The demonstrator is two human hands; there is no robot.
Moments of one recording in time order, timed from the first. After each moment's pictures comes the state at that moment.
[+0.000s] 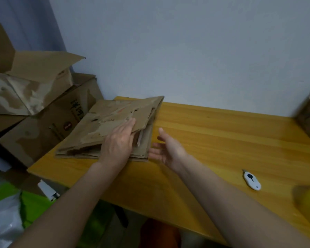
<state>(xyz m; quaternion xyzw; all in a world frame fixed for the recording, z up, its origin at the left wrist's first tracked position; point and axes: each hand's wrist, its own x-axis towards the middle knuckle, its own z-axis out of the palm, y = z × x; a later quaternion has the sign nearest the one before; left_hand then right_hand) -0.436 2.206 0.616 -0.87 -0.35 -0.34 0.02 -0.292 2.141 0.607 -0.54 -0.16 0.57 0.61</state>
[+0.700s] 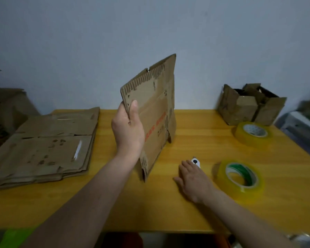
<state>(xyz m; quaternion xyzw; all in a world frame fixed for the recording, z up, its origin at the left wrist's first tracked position) -0.264 2.064 0.686 -0.67 -0.28 -0.57 -0.39 -0.151 1.928 0.544 -0.88 -0.47 0.08 -0.04</state>
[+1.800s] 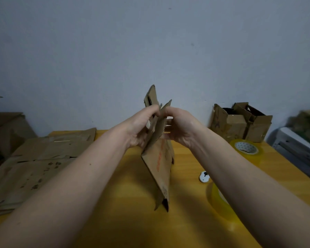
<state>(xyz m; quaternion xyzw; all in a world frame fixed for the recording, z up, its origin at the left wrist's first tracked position) -0.226 2.082 0.760 -0.71 -0.25 -0.07 -0.66 -0.152 1.973 0.763 -0.58 -0.25 0.35 0.69</state>
